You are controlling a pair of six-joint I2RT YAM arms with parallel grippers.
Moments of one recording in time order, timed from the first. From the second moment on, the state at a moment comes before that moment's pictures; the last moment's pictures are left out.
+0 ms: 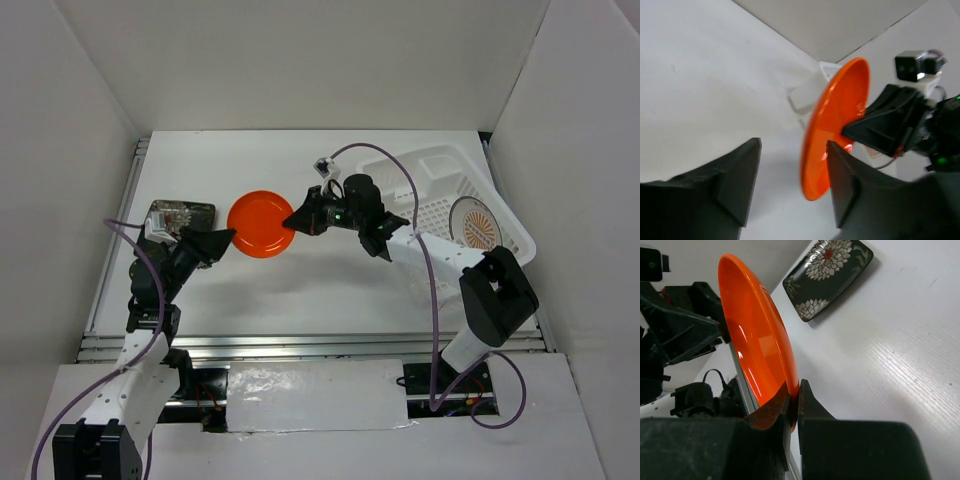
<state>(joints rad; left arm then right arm) 0.01 0.68 0.26 0.47 0.43 -0.90 0.65 1.59 1.04 0.32 -0.50 0.57</state>
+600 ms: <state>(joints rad) 0.01 0.72 0.17 0.47 0.41 -0.89 0.29 1.31 1.47 -0.33 -0.12 0.35</state>
